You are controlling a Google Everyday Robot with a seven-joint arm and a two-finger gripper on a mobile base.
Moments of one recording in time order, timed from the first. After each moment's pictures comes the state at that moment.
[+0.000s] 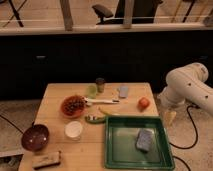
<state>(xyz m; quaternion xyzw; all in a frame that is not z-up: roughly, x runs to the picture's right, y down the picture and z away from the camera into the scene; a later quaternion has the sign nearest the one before) 0.291 0.110 0.682 -0.28 0.02 0.03 0.96</state>
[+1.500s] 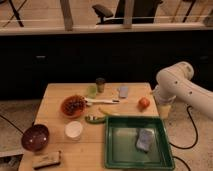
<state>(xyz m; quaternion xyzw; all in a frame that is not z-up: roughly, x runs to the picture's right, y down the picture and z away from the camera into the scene) 0.291 0.091 0.744 -0.26 0.00 -0.11 0.96</state>
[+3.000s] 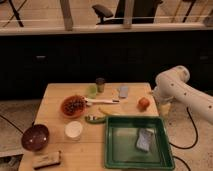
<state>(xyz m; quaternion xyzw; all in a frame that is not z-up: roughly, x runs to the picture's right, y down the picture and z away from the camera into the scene) 0.308 0.089 0.798 -0.24 -0.01 -0.19 0.95</state>
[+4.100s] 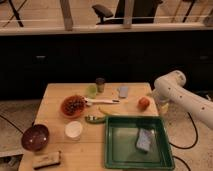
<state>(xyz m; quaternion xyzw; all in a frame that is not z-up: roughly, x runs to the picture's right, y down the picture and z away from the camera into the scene) 0.313 0.095 0.839 -0.22 -0.02 -0.25 0.94</state>
